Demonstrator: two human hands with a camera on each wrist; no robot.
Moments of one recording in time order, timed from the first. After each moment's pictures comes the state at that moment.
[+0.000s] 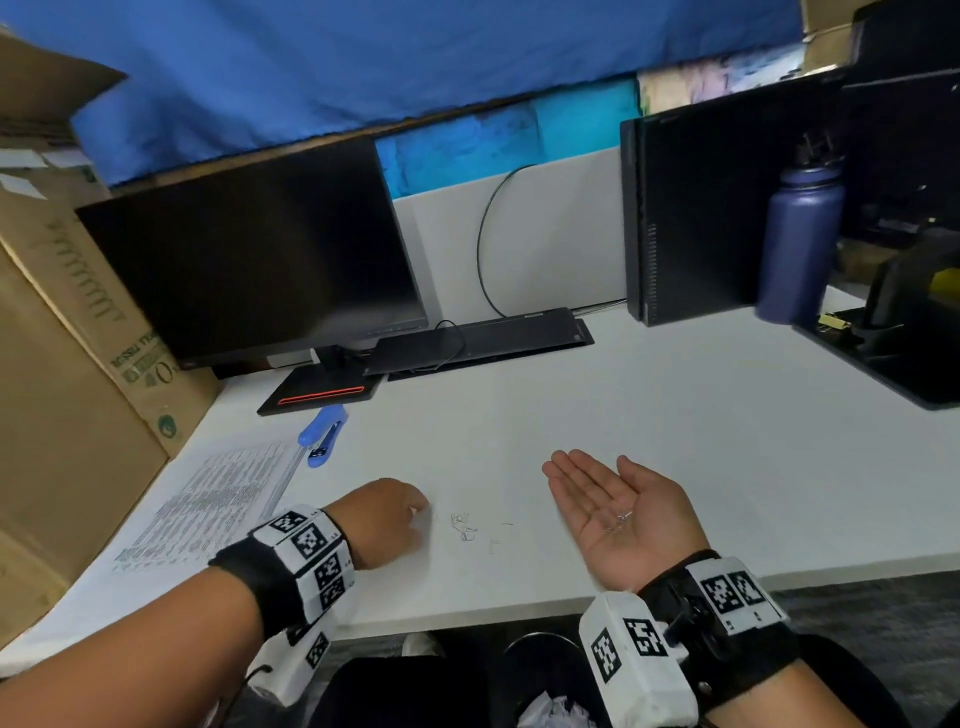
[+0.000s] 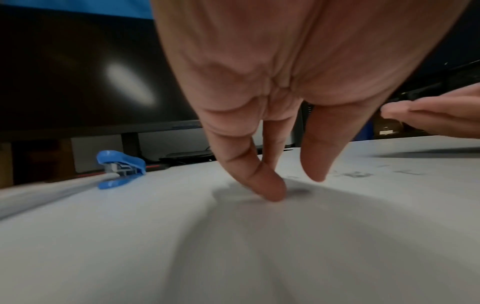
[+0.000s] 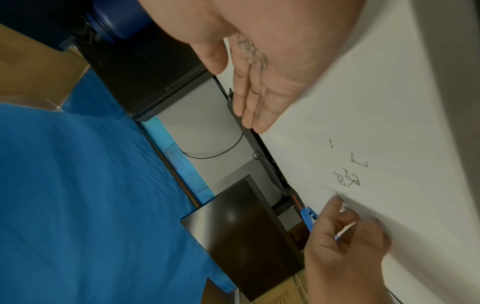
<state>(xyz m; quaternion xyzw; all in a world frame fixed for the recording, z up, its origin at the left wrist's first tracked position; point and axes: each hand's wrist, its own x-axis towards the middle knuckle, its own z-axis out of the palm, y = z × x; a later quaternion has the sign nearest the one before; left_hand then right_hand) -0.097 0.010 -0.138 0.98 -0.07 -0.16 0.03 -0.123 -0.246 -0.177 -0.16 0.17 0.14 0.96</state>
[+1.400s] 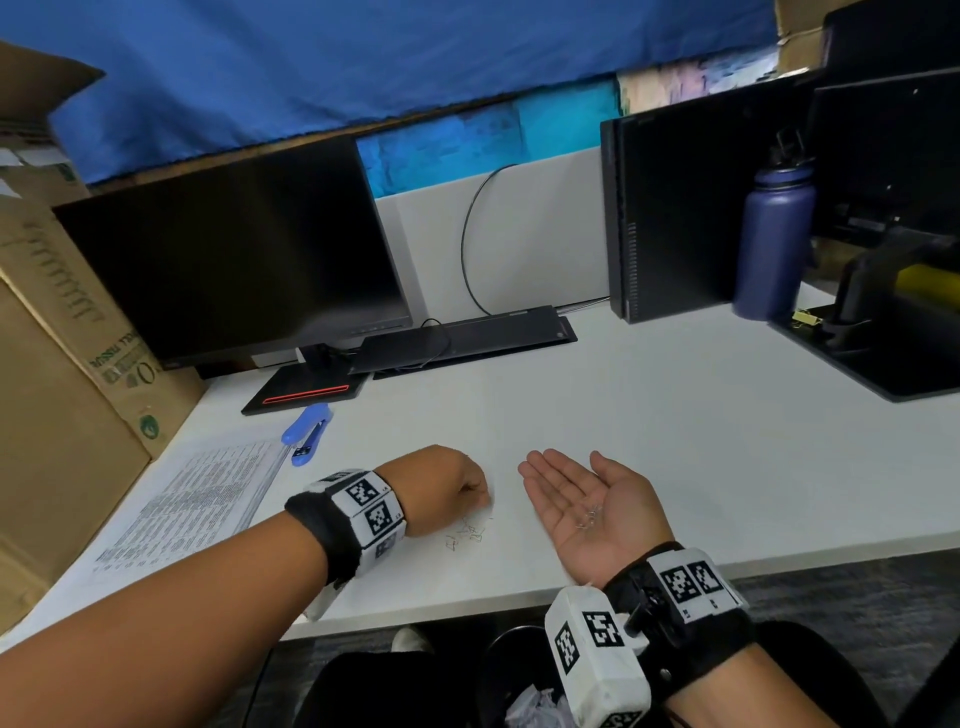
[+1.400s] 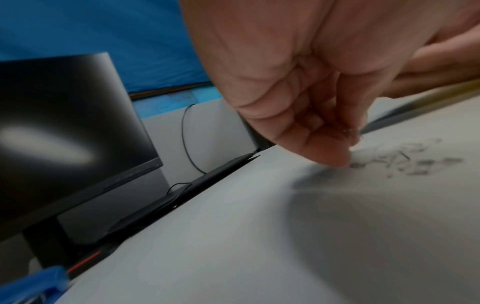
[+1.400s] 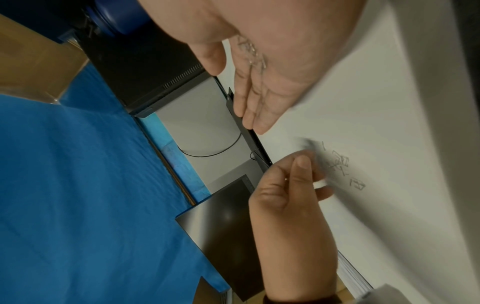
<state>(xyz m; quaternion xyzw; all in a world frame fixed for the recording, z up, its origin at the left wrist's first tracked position) -0.081 -0.053 -0.132 0.96 -0.25 -0.10 0.02 -0.126 -0.244 -0.178 -0.17 0.18 0.15 0.96</state>
